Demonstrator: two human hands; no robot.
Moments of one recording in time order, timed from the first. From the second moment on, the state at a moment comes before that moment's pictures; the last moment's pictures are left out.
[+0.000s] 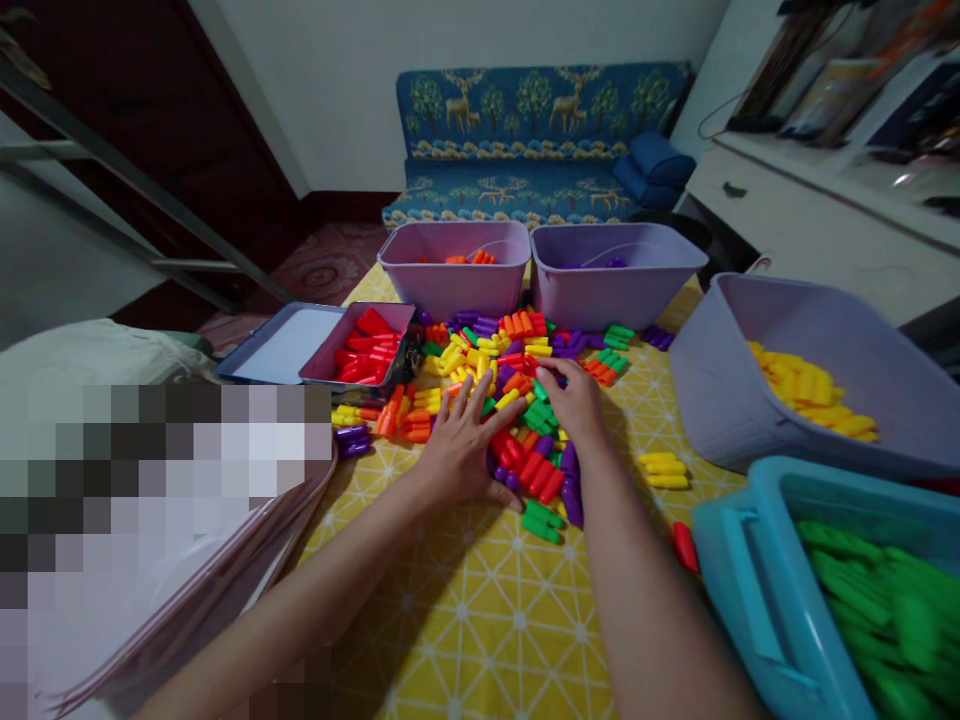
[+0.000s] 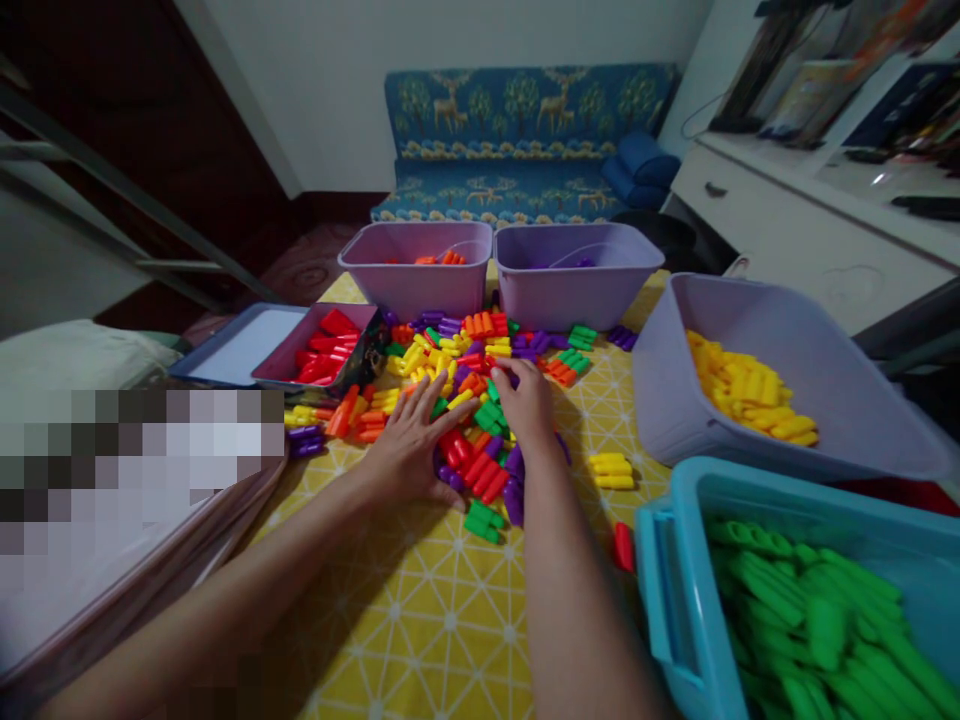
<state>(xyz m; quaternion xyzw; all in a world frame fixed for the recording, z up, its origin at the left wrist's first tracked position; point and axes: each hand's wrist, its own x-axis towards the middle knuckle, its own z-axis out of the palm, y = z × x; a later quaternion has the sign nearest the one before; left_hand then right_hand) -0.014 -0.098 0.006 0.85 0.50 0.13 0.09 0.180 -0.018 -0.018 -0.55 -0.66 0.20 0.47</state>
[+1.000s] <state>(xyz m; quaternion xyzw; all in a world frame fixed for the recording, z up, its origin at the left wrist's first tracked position) -0.024 -0.005 -0.014 0.62 0.59 0.50 0.11 0.202 -0.013 -0.008 -0.60 -0.63 0.22 0.44</state>
